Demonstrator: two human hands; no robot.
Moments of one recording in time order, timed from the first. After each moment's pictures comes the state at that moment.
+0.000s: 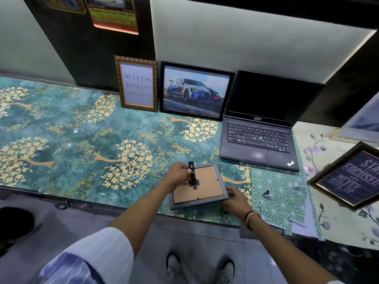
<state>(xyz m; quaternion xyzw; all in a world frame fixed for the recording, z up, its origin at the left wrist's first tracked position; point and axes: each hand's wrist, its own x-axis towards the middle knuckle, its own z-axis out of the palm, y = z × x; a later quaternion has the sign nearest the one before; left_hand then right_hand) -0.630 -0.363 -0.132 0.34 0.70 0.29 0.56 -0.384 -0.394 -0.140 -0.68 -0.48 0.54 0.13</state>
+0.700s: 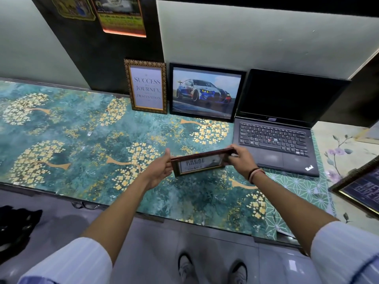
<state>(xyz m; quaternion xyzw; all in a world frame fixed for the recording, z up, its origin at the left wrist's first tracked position) -0.723 -0.362 -0.116 0.23 0.63 0.36 0.65 -0.430 -0.263 -0.097 -0.55 -0.63 0.50 0.23</state>
